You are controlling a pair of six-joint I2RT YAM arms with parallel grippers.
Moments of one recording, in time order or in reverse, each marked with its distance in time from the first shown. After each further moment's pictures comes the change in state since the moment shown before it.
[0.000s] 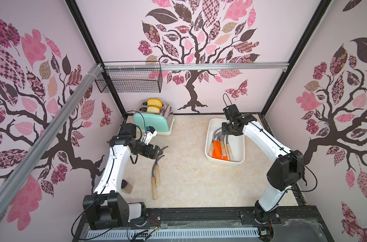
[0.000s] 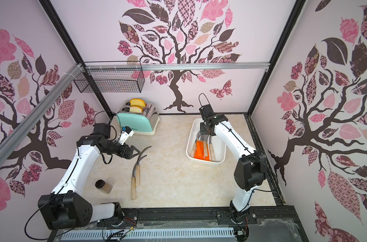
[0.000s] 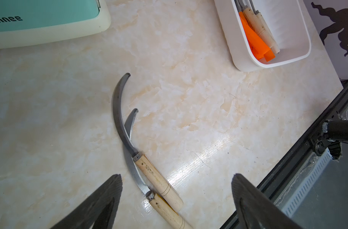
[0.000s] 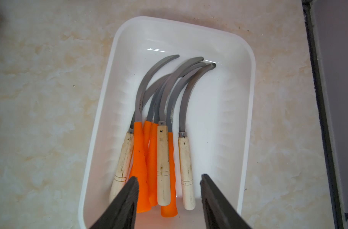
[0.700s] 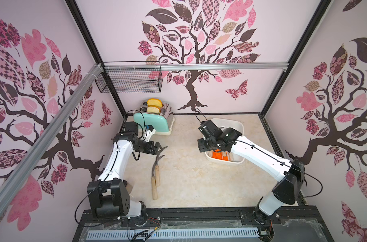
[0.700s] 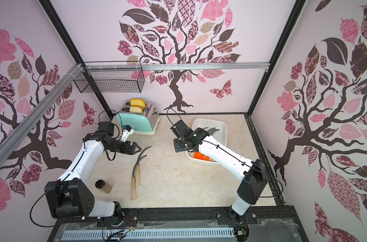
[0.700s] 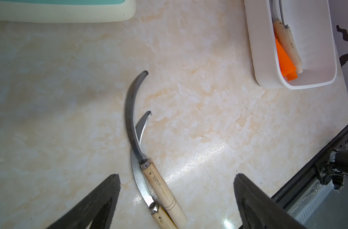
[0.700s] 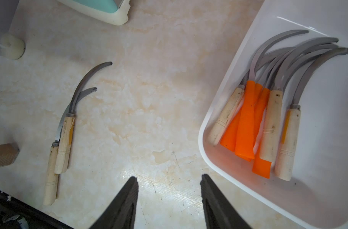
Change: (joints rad) left arm 0.000 0.102 0.008 0.102 -0.047 -0.148; right arm 0.424 -0.109 -0.100 0.027 -0.078 0.174
